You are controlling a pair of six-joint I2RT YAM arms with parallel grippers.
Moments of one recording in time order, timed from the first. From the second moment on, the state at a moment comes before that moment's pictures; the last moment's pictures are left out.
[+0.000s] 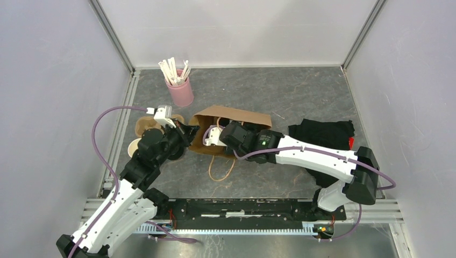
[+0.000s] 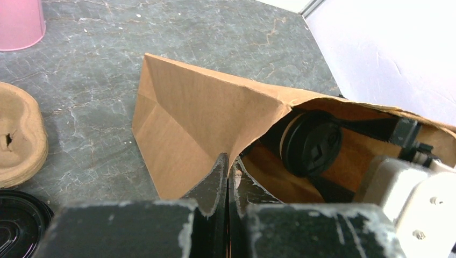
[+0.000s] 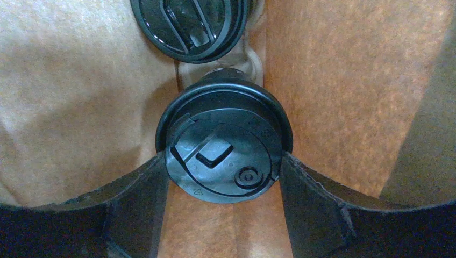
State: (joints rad) left arm -0.53 0.61 0.62 -0.18 -0.04 -0.56; right arm 1.18 1.51 1.33 -0.75 0.62 -0.46
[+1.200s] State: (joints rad) left arm -0.53 0.66 0.68 -0.23 0.06 -0.56; right arm 0.98 1.40 1.20 -0.63 0.27 -0.99
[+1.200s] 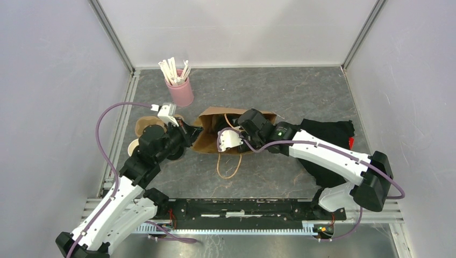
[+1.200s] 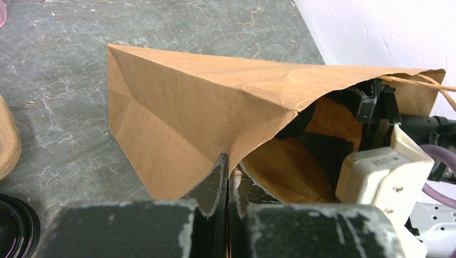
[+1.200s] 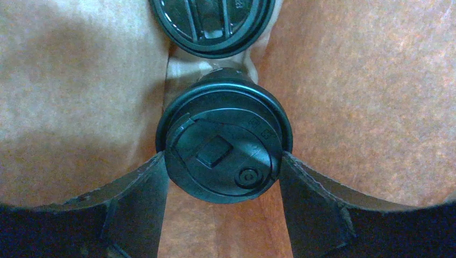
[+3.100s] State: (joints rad) left arm -0.53 0.79 0.88 -0.44 0.16 -0.54; right arm 0.87 1.49 1.19 -0.57 0.18 -0.90
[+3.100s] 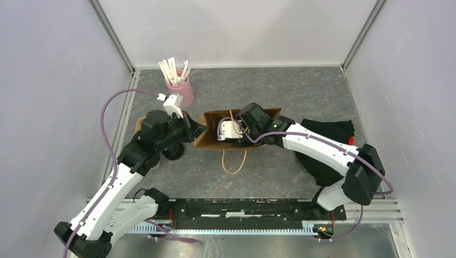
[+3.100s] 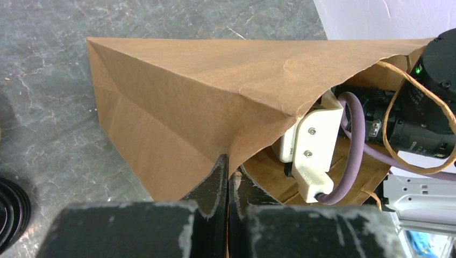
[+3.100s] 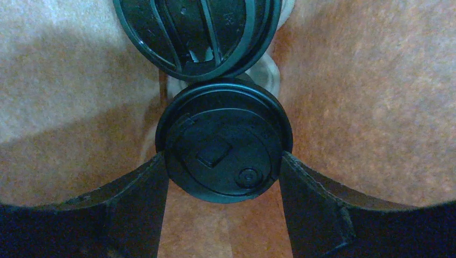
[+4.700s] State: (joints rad) left arm -0.53 1.04 1.44 -0.96 -0.04 -0.79; right arm 0.86 1.59 1.30 -0.77 -0.05 -0.62
